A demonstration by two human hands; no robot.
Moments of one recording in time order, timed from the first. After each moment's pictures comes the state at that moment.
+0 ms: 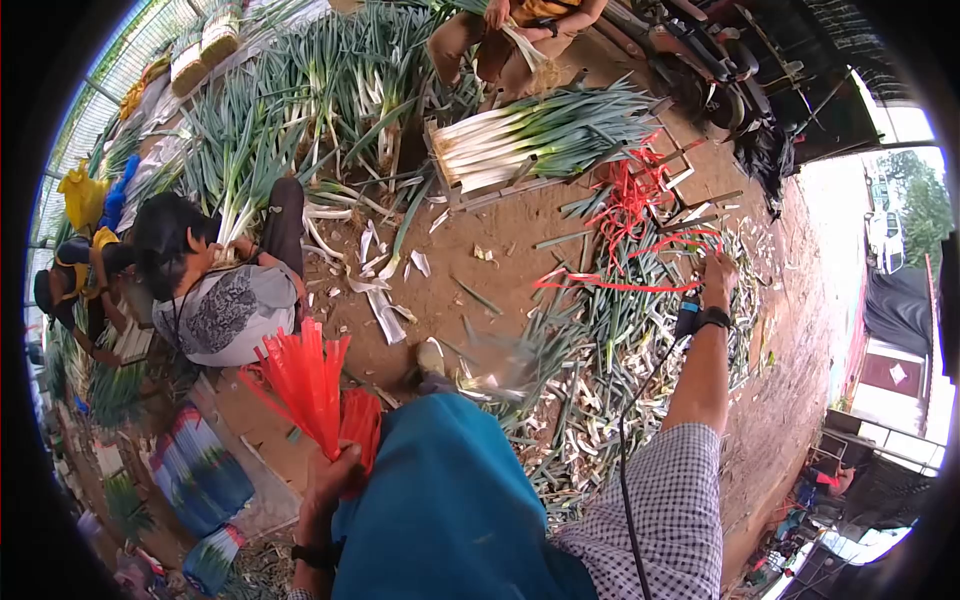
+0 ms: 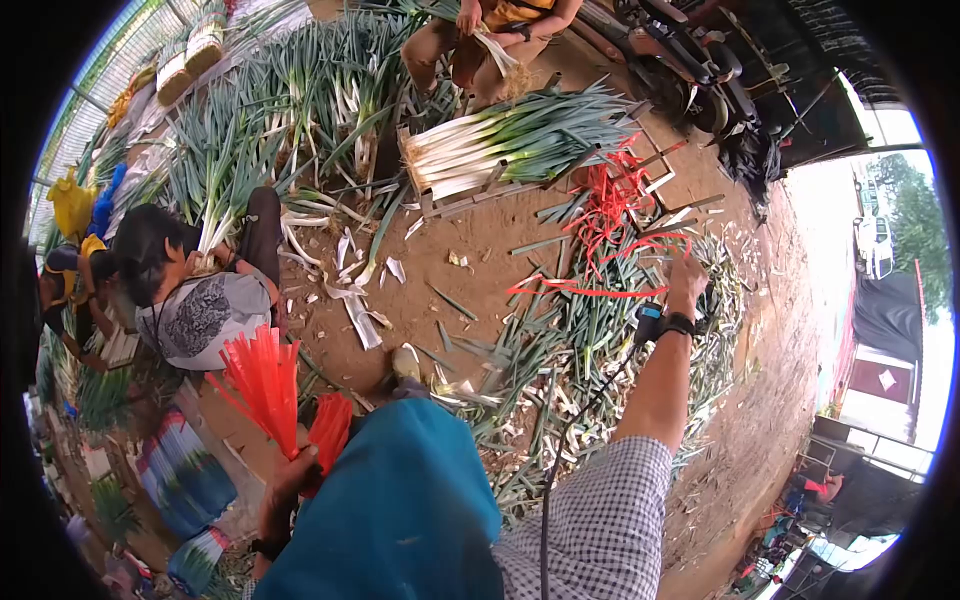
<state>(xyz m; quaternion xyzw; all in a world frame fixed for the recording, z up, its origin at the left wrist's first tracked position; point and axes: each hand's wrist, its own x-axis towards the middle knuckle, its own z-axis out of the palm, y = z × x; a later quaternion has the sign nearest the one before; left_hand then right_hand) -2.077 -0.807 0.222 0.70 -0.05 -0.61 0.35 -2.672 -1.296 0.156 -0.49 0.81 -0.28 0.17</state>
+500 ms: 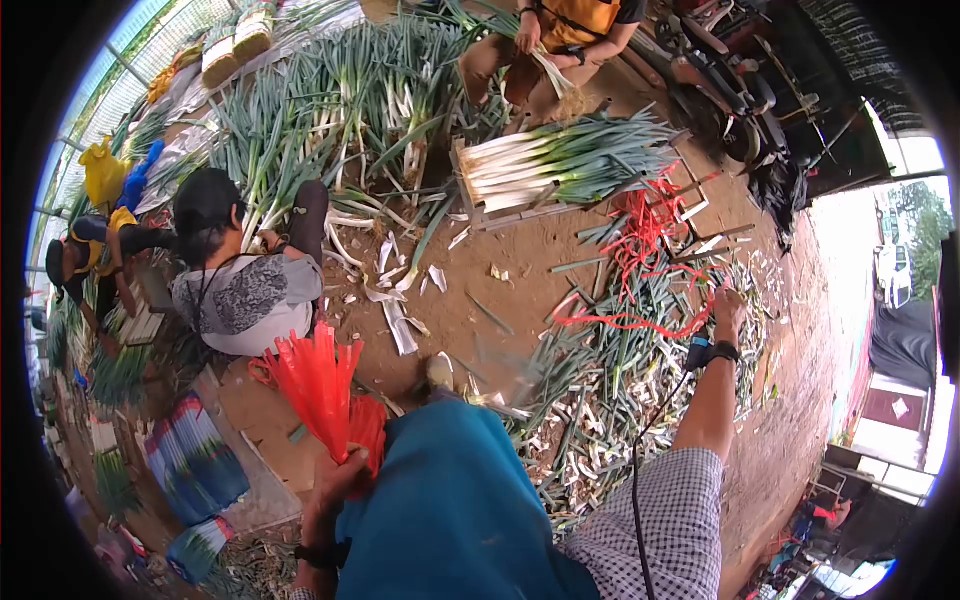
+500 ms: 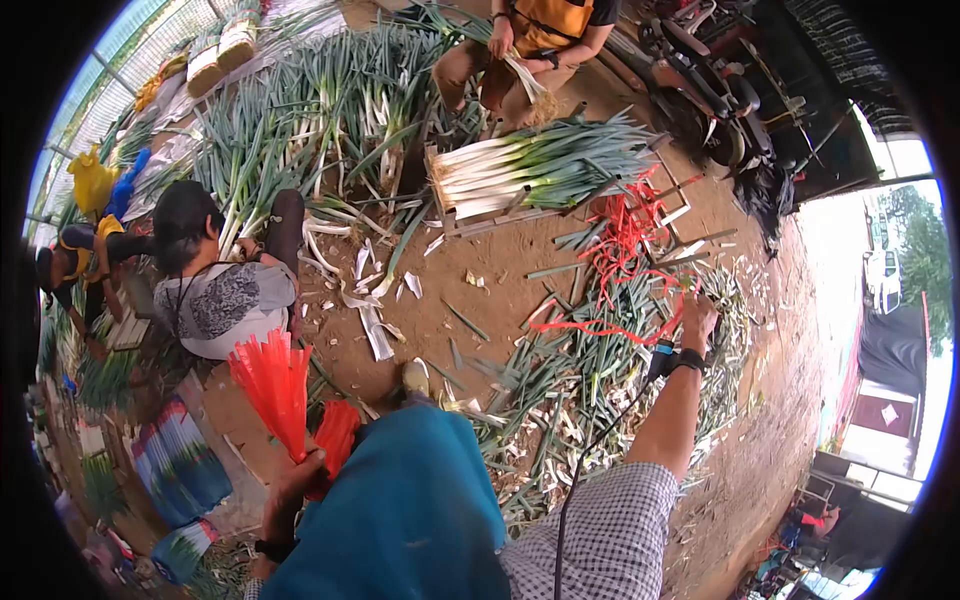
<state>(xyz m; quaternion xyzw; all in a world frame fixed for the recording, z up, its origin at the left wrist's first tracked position) -2.074 -0.800 0.235 0.70 -0.09 -0.60 0.38 -2.684 -1.278 0.162 -0.58 0.80 -0.14 0.06</state>
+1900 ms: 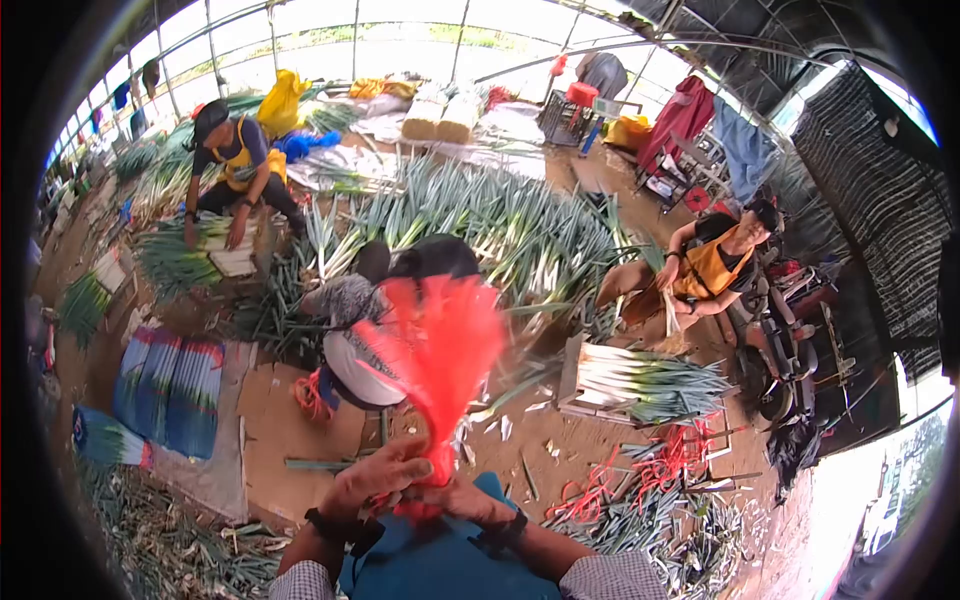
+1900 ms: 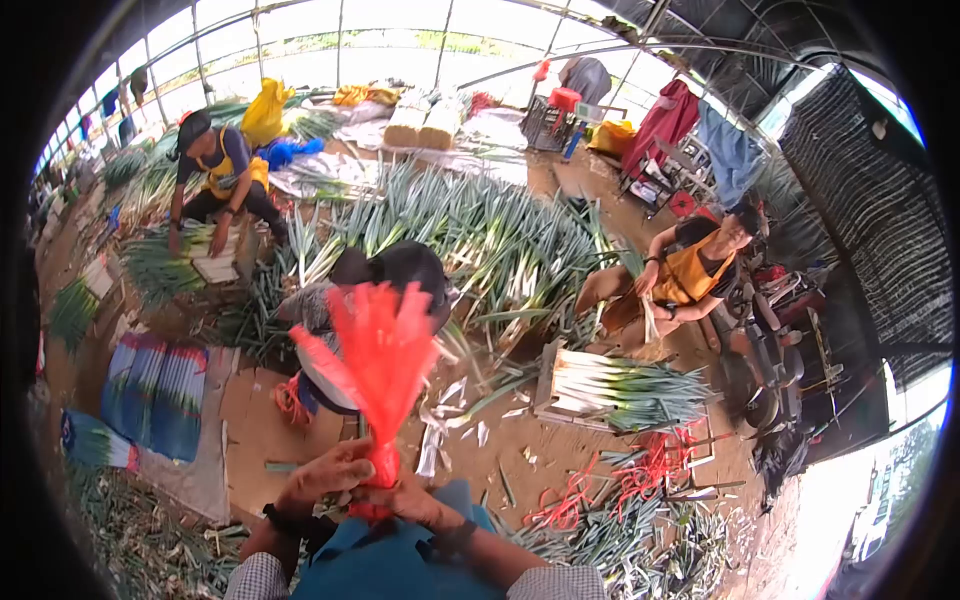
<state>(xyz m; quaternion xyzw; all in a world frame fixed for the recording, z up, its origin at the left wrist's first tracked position) -1.930 -0.739 0.323 0.54 -0.13 -0.62 0.56 -2.057 -0.870 0.283 -0.41 0.12 0.11 0.90</state>
